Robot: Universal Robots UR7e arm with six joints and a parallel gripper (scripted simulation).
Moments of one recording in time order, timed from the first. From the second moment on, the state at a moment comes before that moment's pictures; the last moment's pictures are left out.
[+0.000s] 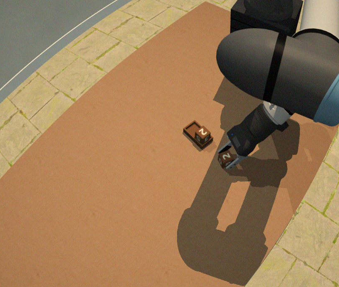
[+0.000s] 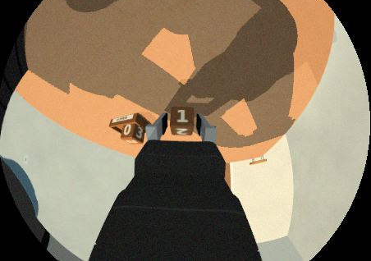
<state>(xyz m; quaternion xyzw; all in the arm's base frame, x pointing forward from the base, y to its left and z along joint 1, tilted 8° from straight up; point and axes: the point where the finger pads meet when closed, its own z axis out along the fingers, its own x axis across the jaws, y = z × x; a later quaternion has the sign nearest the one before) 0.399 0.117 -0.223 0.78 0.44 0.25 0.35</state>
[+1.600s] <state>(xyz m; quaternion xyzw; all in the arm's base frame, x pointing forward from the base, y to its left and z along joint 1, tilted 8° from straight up) 0.399 0.117 -0.223 0.78 0.44 0.25 0.35</state>
